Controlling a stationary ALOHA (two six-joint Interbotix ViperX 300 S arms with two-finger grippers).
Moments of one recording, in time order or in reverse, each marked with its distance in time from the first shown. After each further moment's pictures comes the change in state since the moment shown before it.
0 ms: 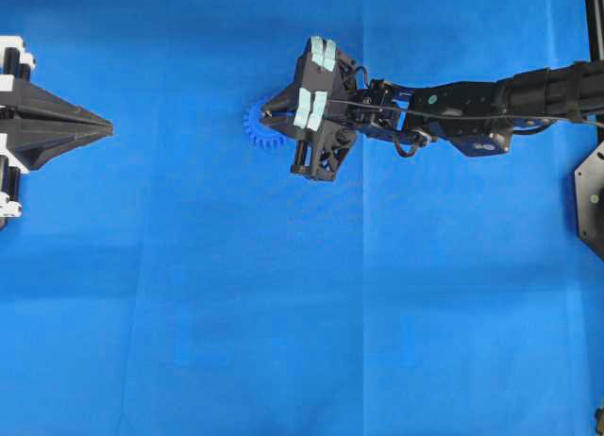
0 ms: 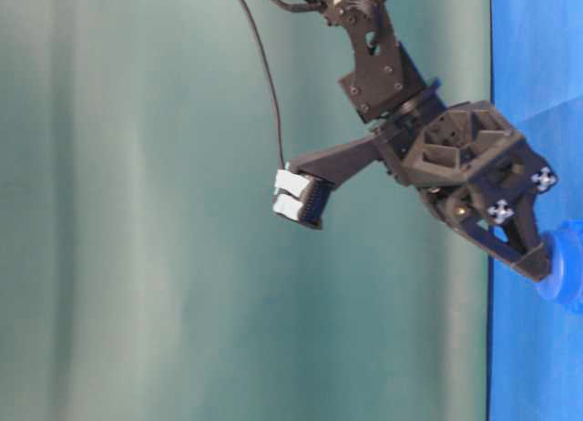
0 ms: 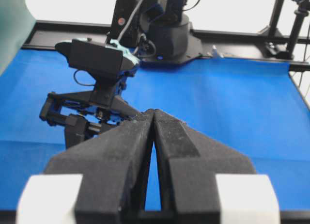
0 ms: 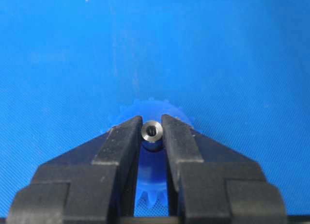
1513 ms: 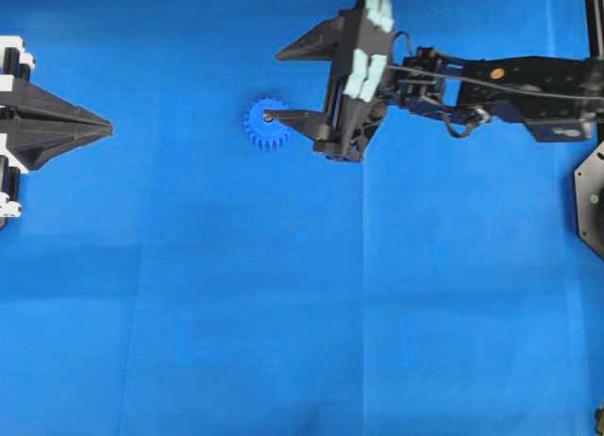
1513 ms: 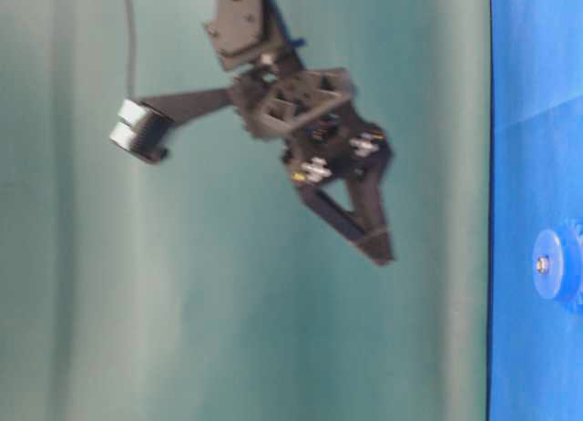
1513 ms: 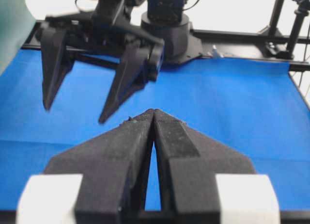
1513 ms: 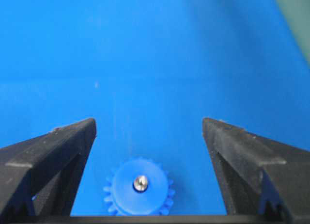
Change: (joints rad) left arm 0.002 0.000 0.002 -0.002 0.000 0.000; right arm -0.005 -0.316 0.060 -0.005 0.069 -0.006
